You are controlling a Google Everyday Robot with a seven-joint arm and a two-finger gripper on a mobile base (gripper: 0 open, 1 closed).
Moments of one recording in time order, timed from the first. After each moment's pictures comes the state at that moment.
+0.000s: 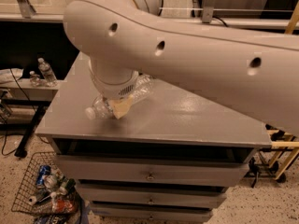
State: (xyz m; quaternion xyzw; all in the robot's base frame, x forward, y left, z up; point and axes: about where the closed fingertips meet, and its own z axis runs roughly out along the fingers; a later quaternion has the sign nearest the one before) arm 0.498 0.089 0.875 -0.88 0.42 -0.12 0.17
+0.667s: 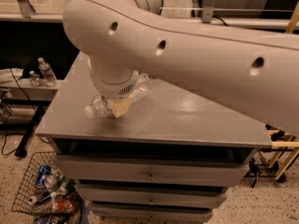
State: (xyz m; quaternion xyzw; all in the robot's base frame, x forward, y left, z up) arm 0.497 0.088 0.878 -0.88 0.42 -0.12 0.17
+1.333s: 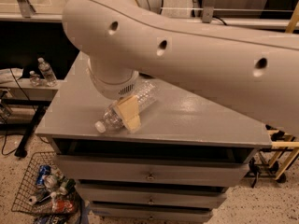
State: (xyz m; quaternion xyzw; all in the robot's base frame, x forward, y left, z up) arm 0.496 0.088 0.881 -0.88 0.42 -0.13 0.17
